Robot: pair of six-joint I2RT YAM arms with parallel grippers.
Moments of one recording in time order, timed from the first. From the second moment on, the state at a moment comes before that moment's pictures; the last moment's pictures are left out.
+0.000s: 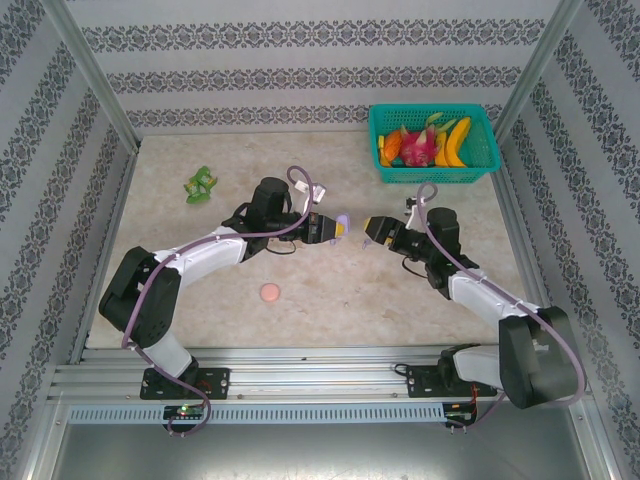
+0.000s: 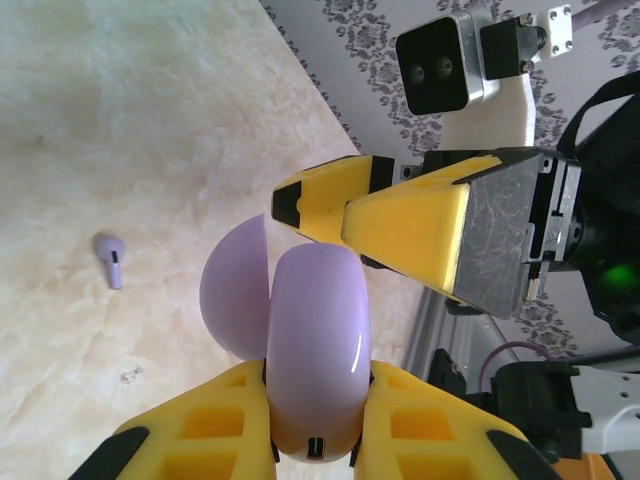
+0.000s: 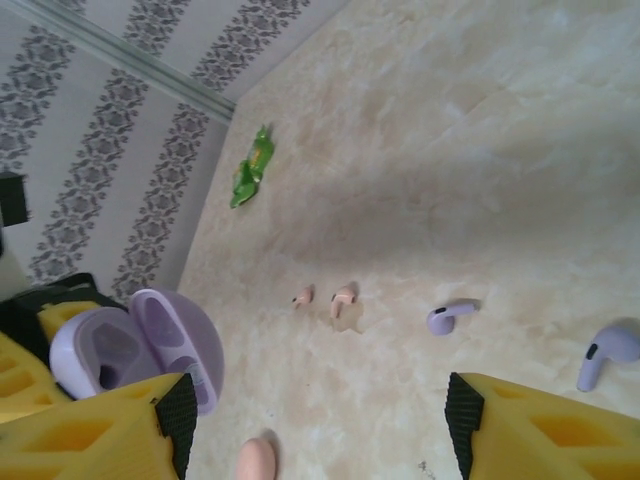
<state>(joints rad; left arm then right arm) -0.54 1.65 1.04 0.15 0.76 -0.54 0.20 1.24 0.52 0.33 -0.63 0.75</state>
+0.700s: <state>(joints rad) -0.51 1.70 1.06 0.35 0.87 -0.69 0.21 1.32 0.57 0.38 -0.80 0.76</state>
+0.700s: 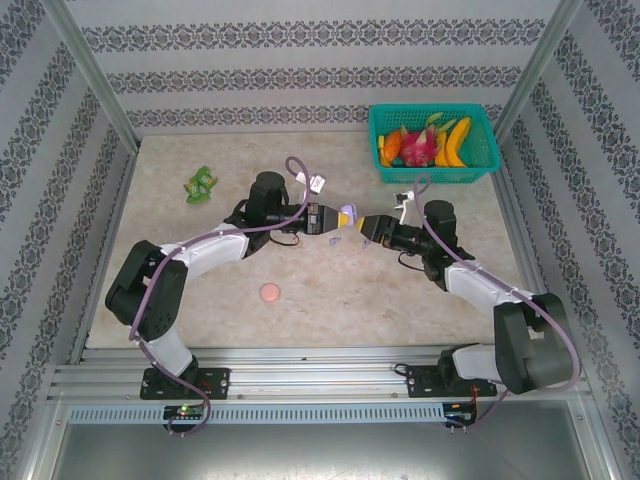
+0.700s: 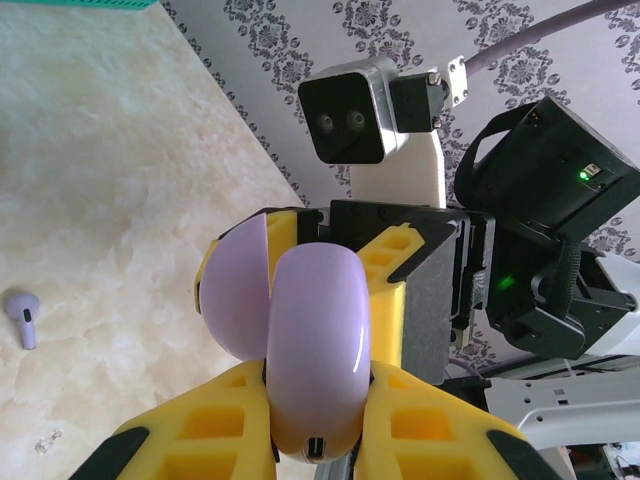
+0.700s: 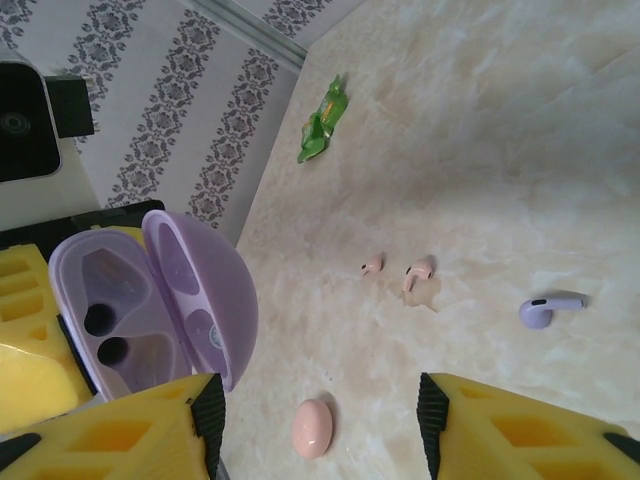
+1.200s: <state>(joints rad) -0.51 1.71 1.06 0.37 0.87 -0.71 0.22 1.35 0.61 0.41 -0.80 0.78</state>
